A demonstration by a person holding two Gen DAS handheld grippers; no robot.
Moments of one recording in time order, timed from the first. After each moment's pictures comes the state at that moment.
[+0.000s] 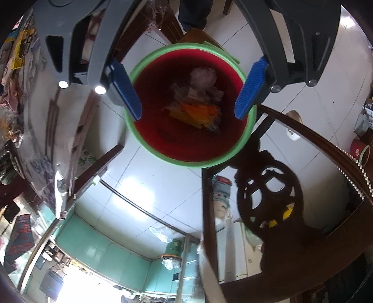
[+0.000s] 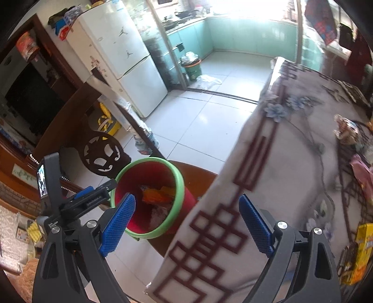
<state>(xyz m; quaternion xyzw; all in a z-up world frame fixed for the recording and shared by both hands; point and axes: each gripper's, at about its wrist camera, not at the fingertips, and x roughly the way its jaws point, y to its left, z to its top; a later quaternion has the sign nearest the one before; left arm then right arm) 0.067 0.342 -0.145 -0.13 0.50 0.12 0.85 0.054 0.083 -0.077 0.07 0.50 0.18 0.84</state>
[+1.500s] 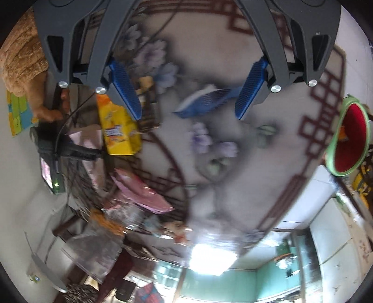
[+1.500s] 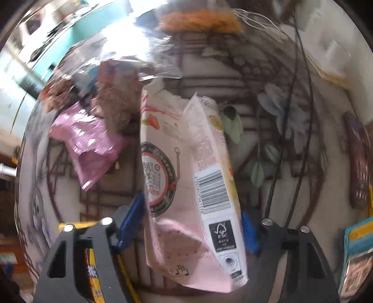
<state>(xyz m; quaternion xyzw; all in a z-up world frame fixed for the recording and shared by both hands) -0.001 -0.072 -0.109 -0.05 0.53 -0.14 0.84 0.034 -0.363 -0.203 0.14 0.59 -0.07 0.79</state>
